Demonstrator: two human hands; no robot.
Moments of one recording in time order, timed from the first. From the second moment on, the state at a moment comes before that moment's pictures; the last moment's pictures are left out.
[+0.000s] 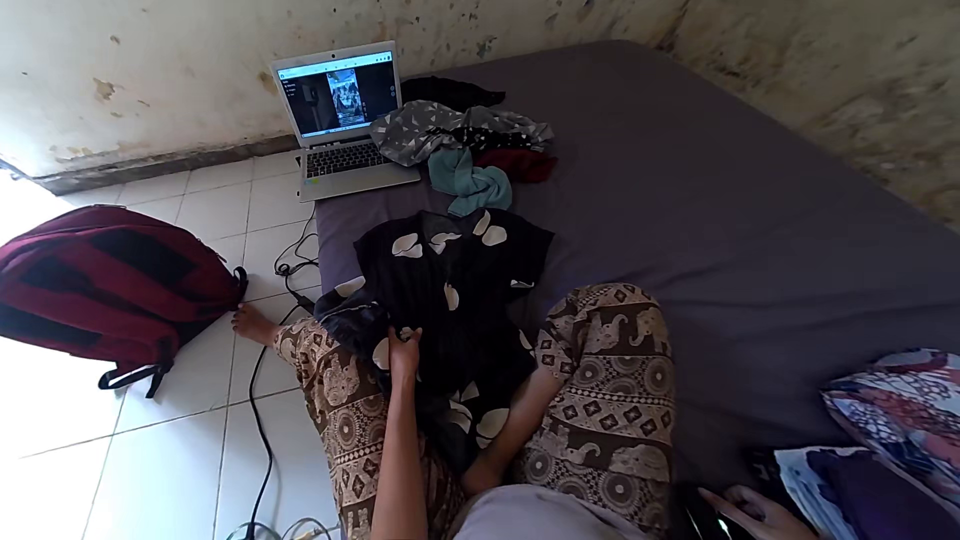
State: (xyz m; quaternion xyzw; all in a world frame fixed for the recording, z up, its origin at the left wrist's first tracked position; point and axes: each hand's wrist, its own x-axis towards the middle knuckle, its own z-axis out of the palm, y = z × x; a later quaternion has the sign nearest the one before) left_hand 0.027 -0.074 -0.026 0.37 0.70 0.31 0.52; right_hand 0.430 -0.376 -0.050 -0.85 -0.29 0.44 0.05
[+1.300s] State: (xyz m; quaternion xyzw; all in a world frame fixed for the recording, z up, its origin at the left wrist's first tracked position) left_hand 0.026 -0.072 -0.028 0.38 0.70 0.31 0.52; right_hand 0.435 -0.376 -0.049 -0.83 -0.30 0.46 0.06
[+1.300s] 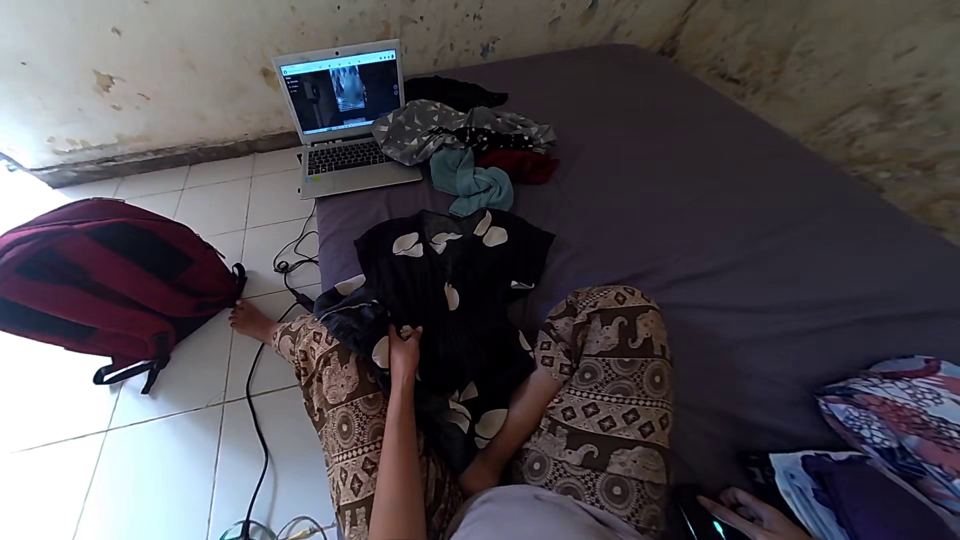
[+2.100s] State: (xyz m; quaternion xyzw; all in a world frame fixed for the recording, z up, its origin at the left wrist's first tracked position) left_hand 0.026 -0.072 -0.027 0.37 0.70 0.31 0.53; right_hand 0.437 -0.378 -0.052 -0.83 -0.30 0.46 0.07
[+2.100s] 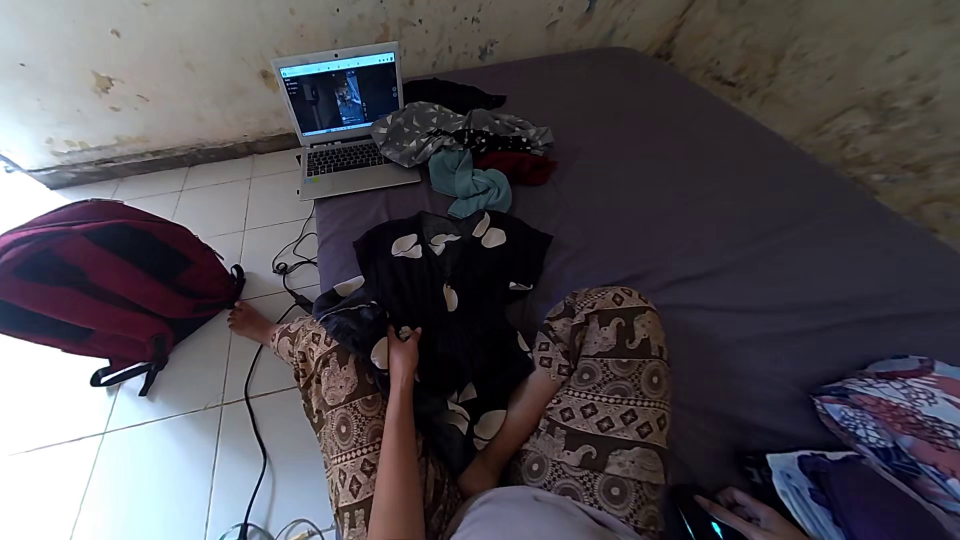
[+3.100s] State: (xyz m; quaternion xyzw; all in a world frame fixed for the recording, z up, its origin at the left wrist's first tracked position) left_hand 0.026 -0.073 -0.028 0.38 0.70 0.31 0.51; right_hand 0.423 -0.370 -0.044 -0.84 -0.25 0.47 0.07
